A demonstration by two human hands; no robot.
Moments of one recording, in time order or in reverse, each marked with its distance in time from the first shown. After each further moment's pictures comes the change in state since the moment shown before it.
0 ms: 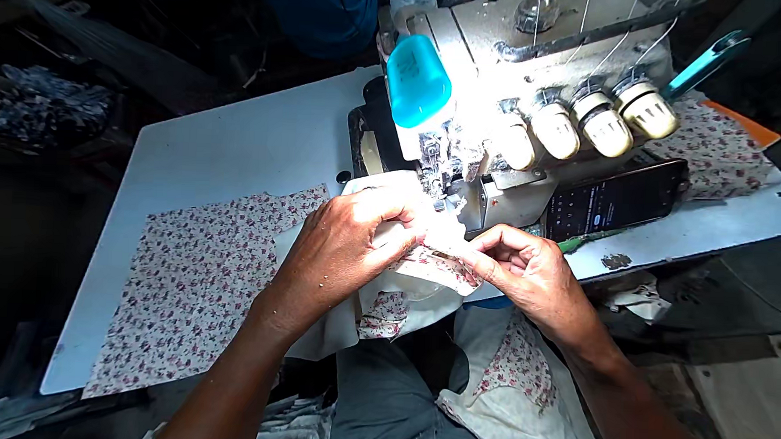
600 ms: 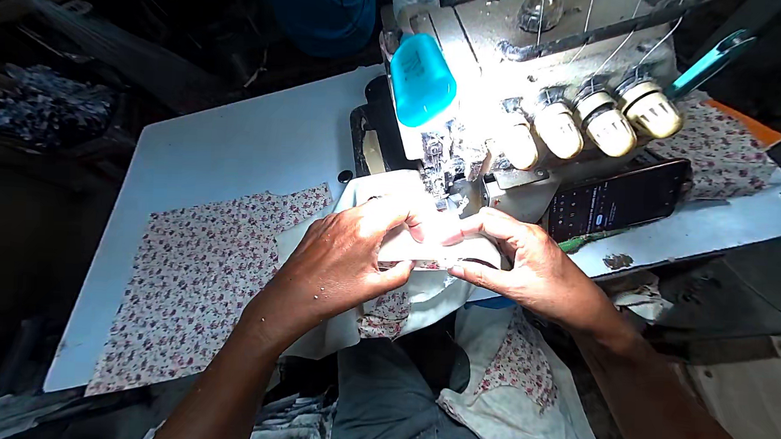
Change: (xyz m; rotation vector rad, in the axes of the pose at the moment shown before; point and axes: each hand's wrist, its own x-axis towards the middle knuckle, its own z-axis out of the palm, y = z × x) left_hand -0.008 0.002 -0.004 0.070 -0.116 0.015; right_hand 0.021 -0.010 -0.009 -0.225 -0.210 -0.144
